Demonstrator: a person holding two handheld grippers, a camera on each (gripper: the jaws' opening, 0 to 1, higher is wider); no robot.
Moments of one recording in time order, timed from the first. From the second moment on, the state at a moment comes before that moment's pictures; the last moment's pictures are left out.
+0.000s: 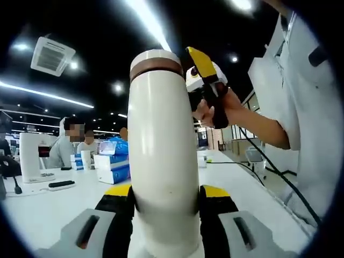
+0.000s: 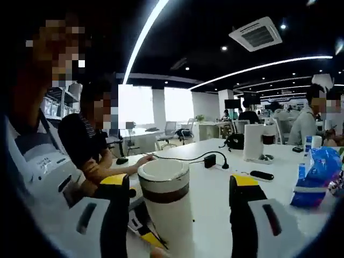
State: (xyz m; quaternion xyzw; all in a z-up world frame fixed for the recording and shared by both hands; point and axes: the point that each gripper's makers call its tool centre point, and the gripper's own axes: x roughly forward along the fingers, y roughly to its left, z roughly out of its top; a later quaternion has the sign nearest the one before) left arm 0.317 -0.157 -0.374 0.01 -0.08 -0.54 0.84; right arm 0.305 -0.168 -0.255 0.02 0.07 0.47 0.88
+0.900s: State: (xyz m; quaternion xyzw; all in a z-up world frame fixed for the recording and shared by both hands) left arm 0.318 -0.157 -0.374 0.02 -0.07 -0.54 0.84; right arm 0.251 -0.154 -0.250 -0.04 0.00 0.27 0.96
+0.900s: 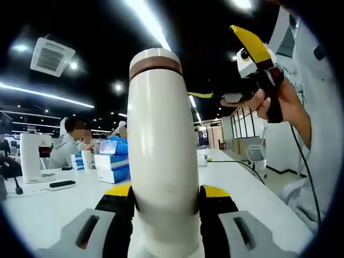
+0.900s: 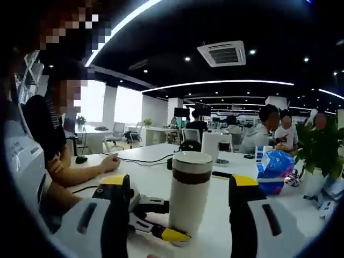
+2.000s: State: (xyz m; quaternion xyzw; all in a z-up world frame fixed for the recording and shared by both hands) left arm 0.315 -0.158 -0.375 0.02 -0.07 -0.54 0.84; right arm 0.307 -0.140 -0.240 -0.01 -0.01 0.29 0.96
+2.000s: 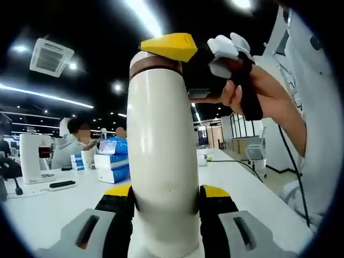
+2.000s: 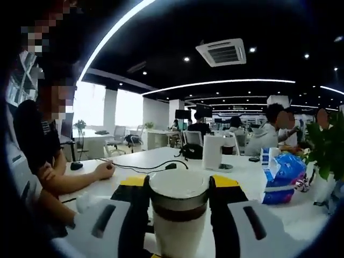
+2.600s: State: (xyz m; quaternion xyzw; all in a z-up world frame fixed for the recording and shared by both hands) left arm 0.315 -0.159 -0.375 0.02 -0.07 -0.54 0.84; right arm 0.307 -0.138 -0.241 -0.03 -0.01 0.41 0.91
